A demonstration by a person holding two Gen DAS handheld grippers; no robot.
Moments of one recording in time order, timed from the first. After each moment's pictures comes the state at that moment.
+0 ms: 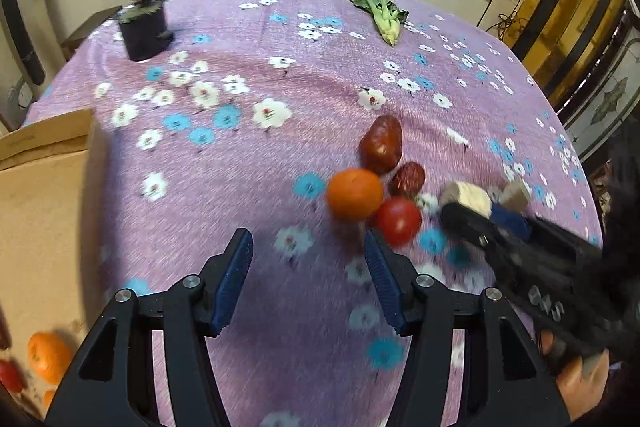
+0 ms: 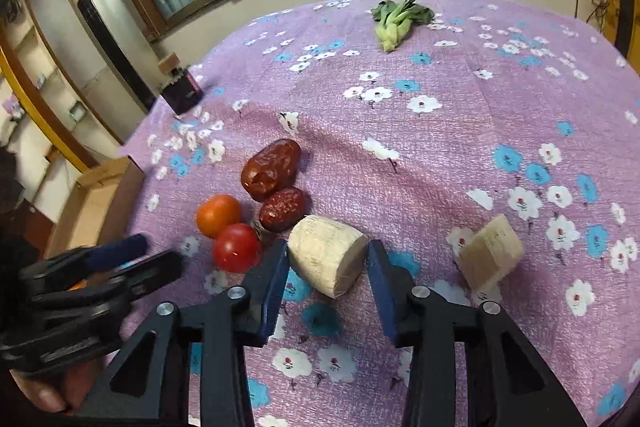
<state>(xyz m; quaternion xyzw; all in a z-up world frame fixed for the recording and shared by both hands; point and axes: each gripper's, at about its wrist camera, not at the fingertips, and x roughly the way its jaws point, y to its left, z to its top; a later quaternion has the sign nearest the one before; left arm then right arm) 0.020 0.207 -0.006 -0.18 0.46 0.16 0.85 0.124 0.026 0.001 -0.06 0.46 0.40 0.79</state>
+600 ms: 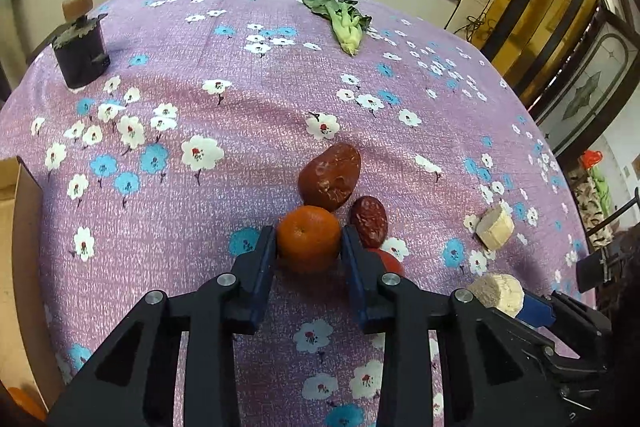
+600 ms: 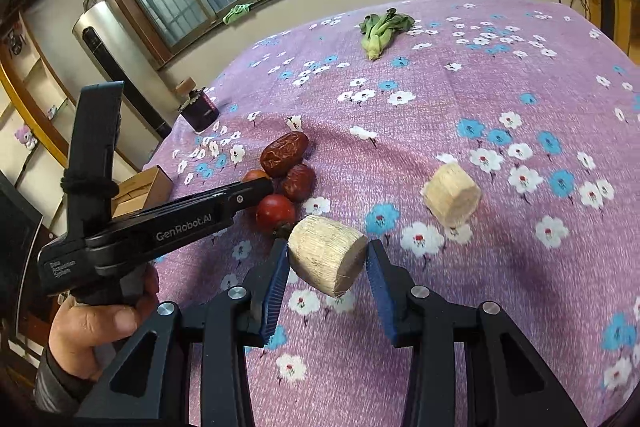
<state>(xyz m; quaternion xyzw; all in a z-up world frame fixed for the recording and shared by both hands) 0.051 0.204 -0.011 -0.19 0.44 0.10 0.87 0.098 -0.023 0.018 0.00 0.45 0.40 0.80</state>
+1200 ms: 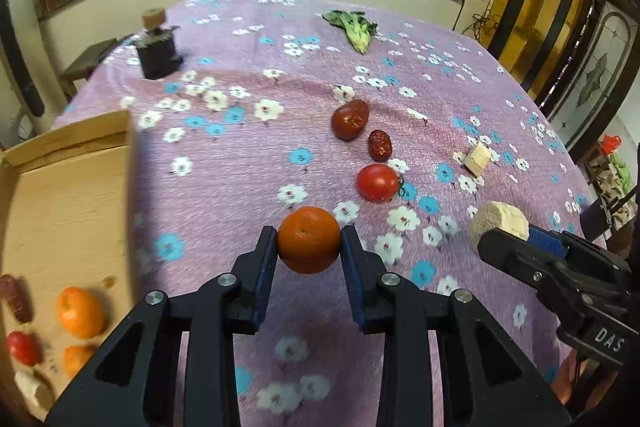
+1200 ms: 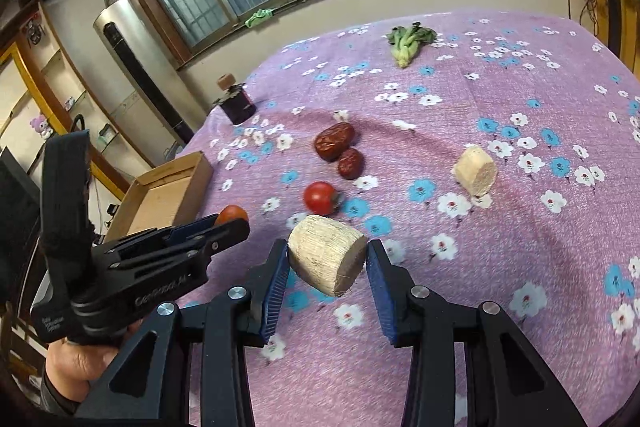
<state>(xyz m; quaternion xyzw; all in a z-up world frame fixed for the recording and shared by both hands) -0.045 0.179 0.023 -0.13 0.42 0.15 0.88 0.042 -0.031 0.045 0.00 0.43 0.43 0.79</state>
